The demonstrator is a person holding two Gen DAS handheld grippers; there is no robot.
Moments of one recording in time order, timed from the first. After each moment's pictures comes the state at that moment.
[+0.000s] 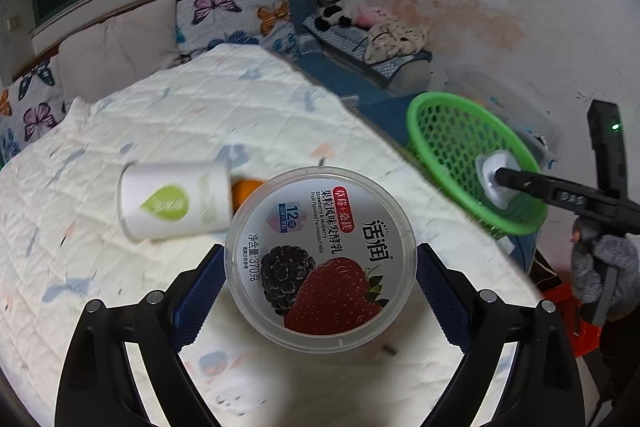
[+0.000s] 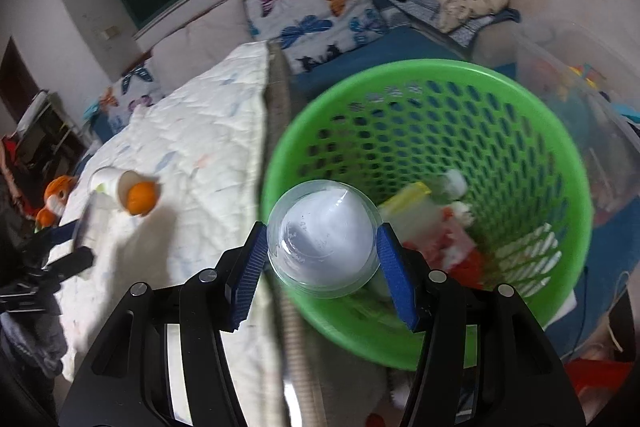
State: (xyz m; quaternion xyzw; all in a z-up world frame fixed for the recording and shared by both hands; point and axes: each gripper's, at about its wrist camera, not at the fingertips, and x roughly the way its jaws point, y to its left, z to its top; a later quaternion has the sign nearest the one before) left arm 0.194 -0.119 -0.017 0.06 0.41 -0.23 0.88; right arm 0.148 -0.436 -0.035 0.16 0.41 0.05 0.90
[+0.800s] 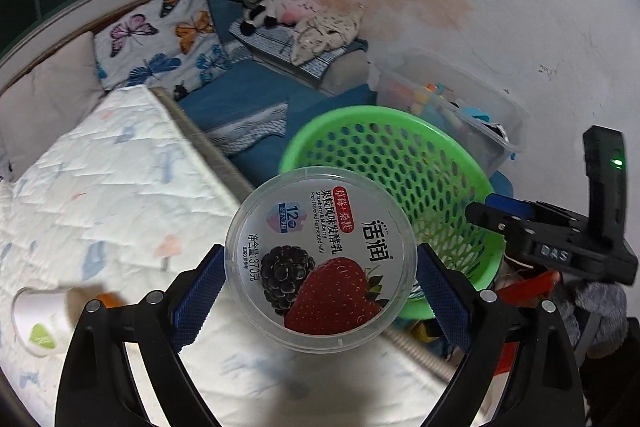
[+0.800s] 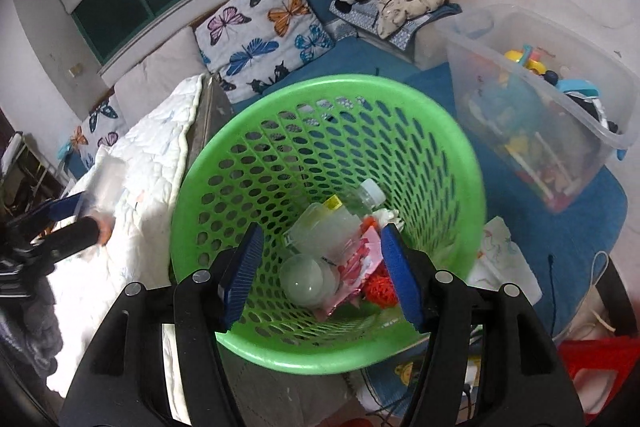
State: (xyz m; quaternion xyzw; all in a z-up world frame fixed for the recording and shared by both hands) left arm 0.224 -0.277 -0.008 0.11 0.41 -0.32 0.85; right arm 0.118 -0.517 -0.035 0.19 0.39 -0.01 0.90
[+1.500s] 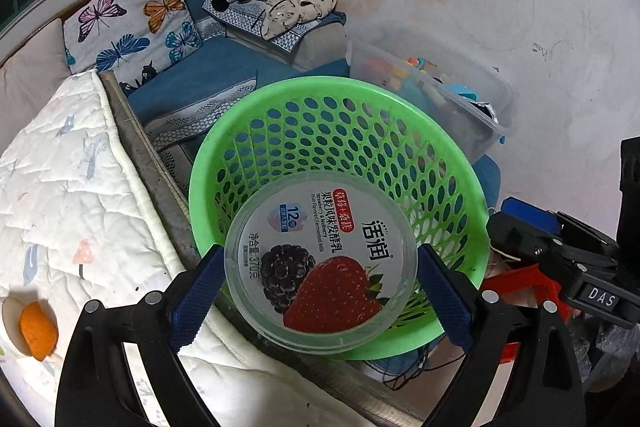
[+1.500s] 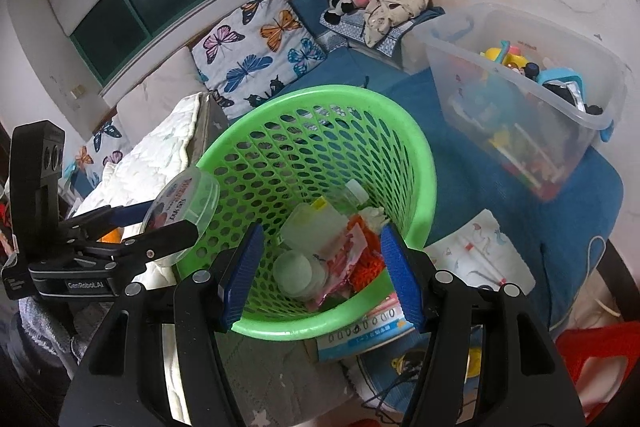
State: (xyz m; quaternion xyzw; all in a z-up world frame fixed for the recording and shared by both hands) left arm 0.226 -0.335 -0.039 0.11 0.45 -0.34 0.82; right arm 0.090 -0.535 -0.028 0.21 0.37 -0.01 0.90
